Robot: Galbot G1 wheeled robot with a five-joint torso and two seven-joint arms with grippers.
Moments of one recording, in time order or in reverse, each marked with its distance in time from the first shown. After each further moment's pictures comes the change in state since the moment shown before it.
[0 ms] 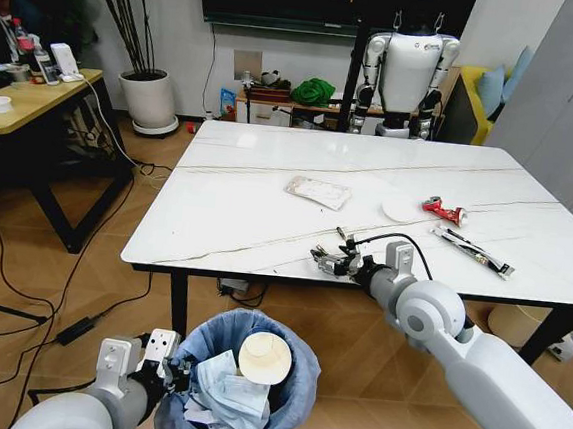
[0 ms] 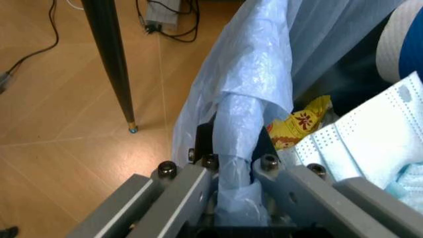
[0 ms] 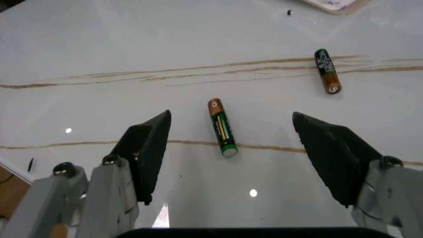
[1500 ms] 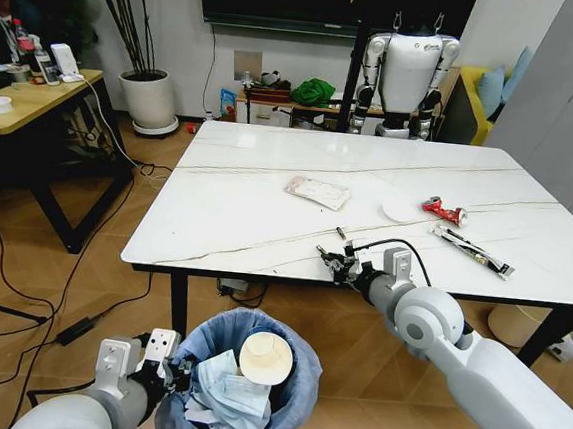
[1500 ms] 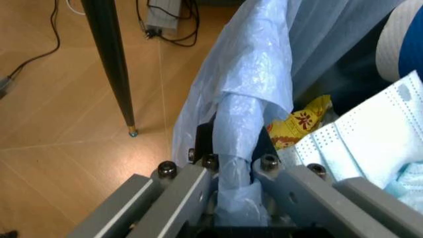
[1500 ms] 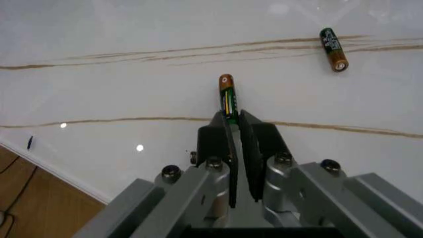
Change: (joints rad) left arm 0.003 -0.004 -0.011 -0.007 0.007 0.000 0.006; right arm -0.006 -0.023 -0.040 0.020 0.015 -0.009 0.044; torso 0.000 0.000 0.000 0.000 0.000
